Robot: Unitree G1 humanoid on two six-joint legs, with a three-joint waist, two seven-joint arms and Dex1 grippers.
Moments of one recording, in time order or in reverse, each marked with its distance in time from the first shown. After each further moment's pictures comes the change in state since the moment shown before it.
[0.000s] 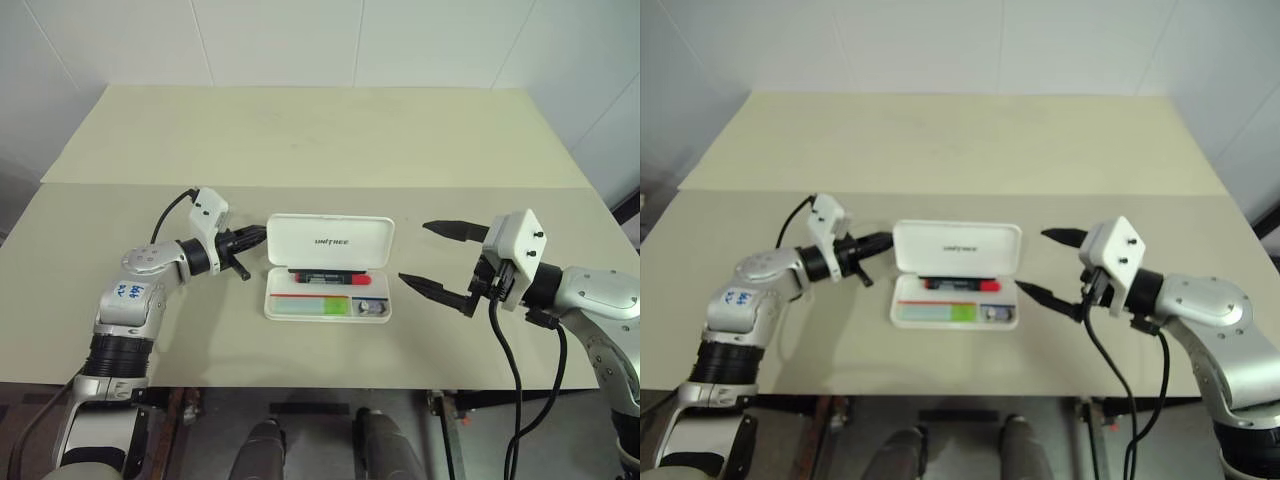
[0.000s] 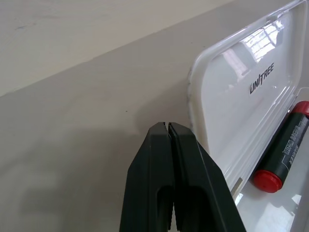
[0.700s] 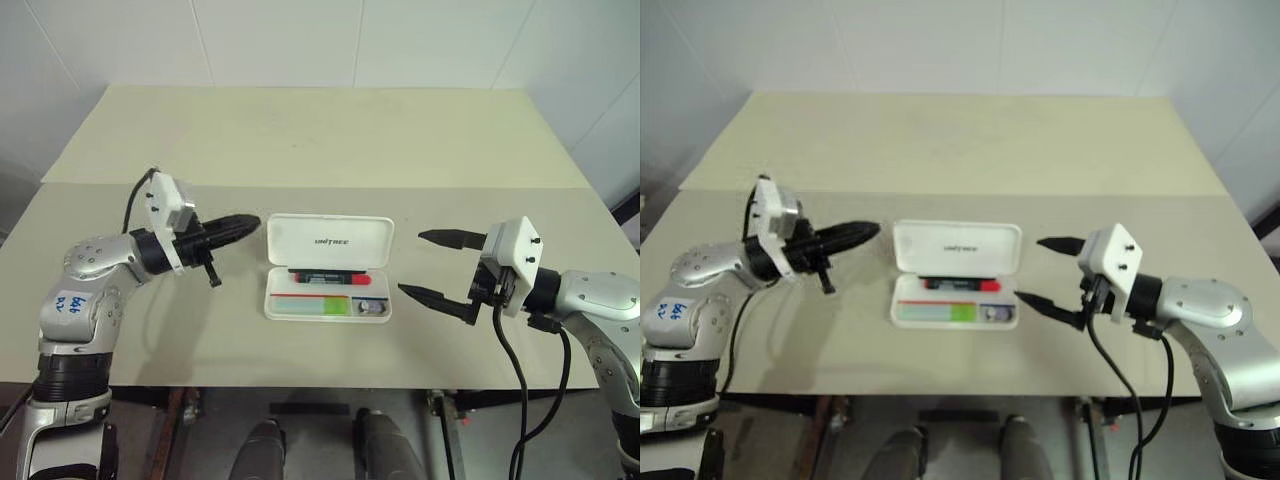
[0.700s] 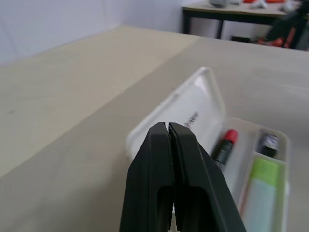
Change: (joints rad) left arm 0.096 0.094 0.160 -0.215 -0.152 -0.032 -0.115; right arm 0.002 -0.002 -0.001 0.026 -0.002 0.000 0.073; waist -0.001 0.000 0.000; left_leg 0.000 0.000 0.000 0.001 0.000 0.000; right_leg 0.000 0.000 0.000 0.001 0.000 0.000
